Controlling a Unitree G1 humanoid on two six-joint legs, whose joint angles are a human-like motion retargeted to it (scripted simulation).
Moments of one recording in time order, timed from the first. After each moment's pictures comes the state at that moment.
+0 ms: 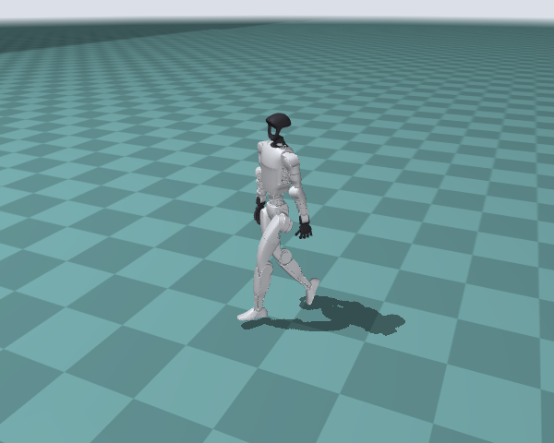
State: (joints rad) left arm 0.19 0.18 0.40 1.69 0.82 -0.14 -0.14; right arm 0.04 -0.10 -0.52 1.63 -0.72 -0.14 0.07; waist 0.15 -0.15 -0.11; left_leg -0.50 -0.08 0.11 0.25 0.01 0.19; right_leg 0.08 0.15 0.04 0.43 0.45 0.11
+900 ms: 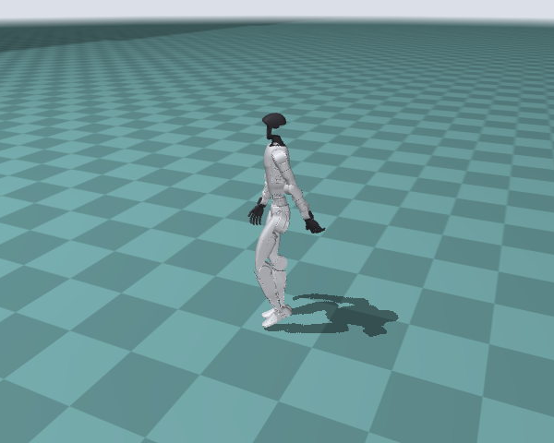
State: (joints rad) left arm 0.35 0.13 0.38 1.70 1.03 -0.13 -0.20; right arm -0.07 -0.11 -0.58 1.32 -0.74 -0.23 0.13; waist 0.02 -0.11 -0.04; left_leg -0.44 -0.04 0.10 0.67 0.11 0.01; right_leg -0.10 0.09 0.10 0.05 0.05 -0.21
